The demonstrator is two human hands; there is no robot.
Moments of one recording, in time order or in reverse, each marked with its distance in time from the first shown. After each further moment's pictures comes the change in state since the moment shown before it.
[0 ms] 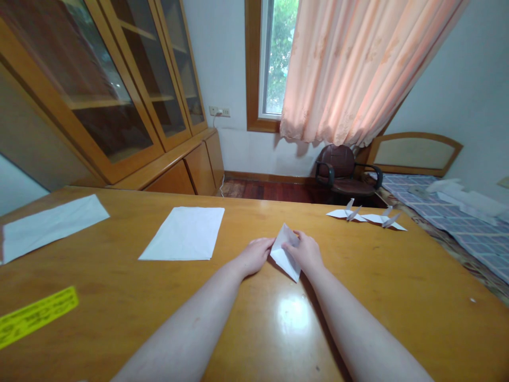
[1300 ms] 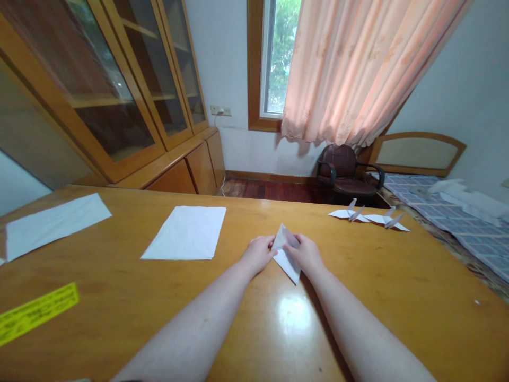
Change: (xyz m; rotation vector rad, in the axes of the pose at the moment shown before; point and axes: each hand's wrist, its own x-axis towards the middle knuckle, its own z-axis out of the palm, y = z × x) left_hand 0.005 -0.003 0.011 0.074 0.148 -0.177; right_hand -0.002 -0.005 0.005 0.163 -0.041 -0.011
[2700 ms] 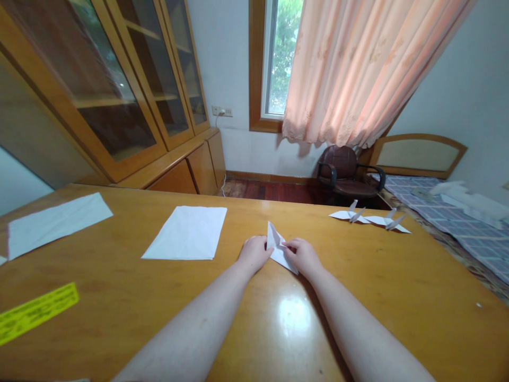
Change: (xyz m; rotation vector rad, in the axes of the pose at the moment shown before) left_hand -0.001 -0.003 -0.007 0.161 0.006 -0.164; right_hand -0.004 -0.003 0.004 -0.059 -0.103 -0.229
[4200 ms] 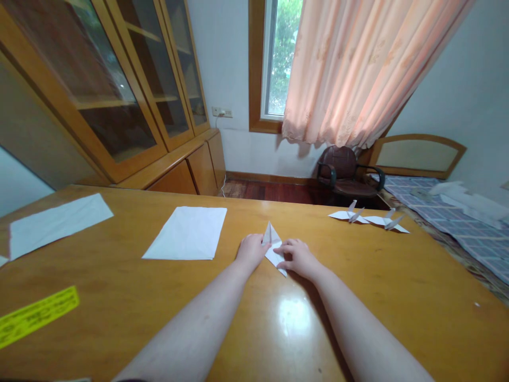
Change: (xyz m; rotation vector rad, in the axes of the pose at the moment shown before) left_hand 0.009 -0.015 0.009 0.127 0.067 -0.044; right_hand -0.002 0.003 -0.008 -0.054 -0.238 -0.206
